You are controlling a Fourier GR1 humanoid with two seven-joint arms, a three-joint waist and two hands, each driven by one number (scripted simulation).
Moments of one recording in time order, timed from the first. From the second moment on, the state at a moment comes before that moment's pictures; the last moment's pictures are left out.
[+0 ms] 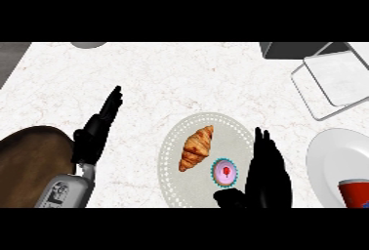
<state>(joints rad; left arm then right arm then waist) -0.19 0.20 -0.18 -1.45 -0.01 0.12 0.04 -0.03 -0.01 0.58 -1.91 1.11 0.00 1.25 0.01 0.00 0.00</state>
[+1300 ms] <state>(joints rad) -0.17 0.19 -0.14 -1.43 -0.01 0.08 0.00 -0.05 -0.02 0.62 -1.72 1.07 -0.07 1.21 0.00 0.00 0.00</state>
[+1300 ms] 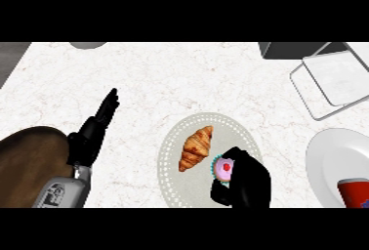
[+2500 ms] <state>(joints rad) -0.16 0.17 -0.12 -1.44 -0.04 0.09 0.01 0.24 -0.51 0.27 -2.32 0.43 0.05 0.46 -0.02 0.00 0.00</state>
